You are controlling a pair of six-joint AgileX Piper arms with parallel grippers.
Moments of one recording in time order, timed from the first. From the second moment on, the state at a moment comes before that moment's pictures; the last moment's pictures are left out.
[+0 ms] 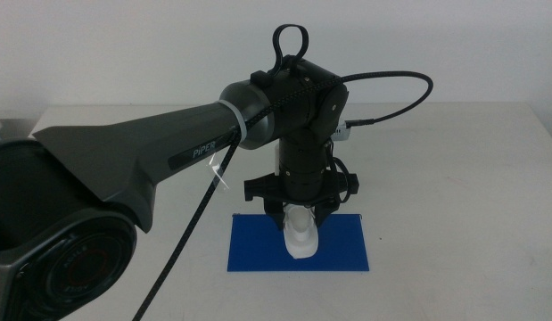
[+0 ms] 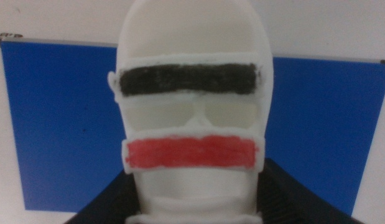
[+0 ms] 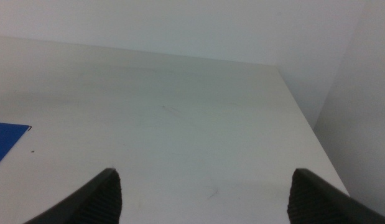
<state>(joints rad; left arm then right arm) -0.72 2.19 -1.87 0.03 1.22 -0.77 -0.04 -0.01 0.03 -0.01 0.24 -0.06</state>
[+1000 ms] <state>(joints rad) -0.72 2.19 -1.88 0.03 1.22 -2.08 -0.04 -0.01 0.03 -0.01 0.24 -0.06</state>
